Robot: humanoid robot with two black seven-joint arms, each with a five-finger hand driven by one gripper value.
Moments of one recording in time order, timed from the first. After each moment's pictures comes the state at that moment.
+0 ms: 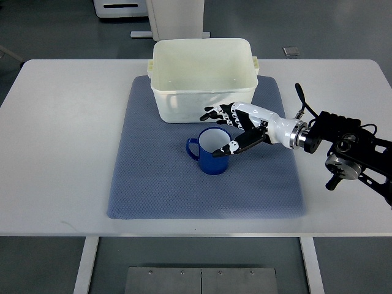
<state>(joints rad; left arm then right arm) -0.02 0.00 -0.59 -0.14 0.30 -0.04 -0.01 0.92 -0.43 0.33 1.25 -0.67 0.16 0.09</state>
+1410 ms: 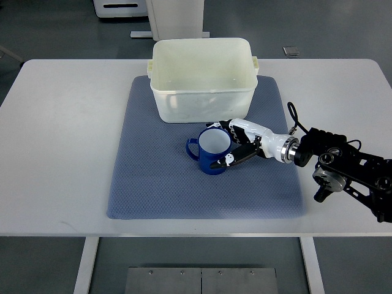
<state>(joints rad) -0.02 0.00 -0.59 -0.14 0.30 -0.04 -0.01 0.87 -0.35 0.30 1.14 -0.67 0.14 0.09</state>
